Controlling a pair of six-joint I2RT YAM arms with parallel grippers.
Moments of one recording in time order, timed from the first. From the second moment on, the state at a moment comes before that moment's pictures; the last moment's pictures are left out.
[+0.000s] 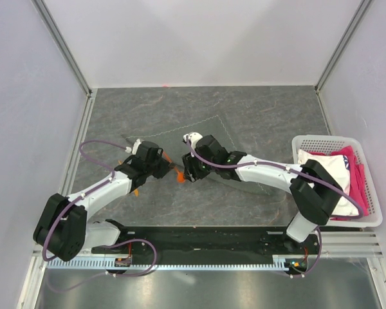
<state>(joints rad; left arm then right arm) -0.49 1.25 0.62 -0.15 -0.07 -1.26 0.88 1.64 1.05 -0.11 -0.12 0.31</state>
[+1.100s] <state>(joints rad) -0.43 1.02 0.65 -0.15 0.07 -0.93 0.62 1.97 1.45 -0.43 -0.24 0.34</state>
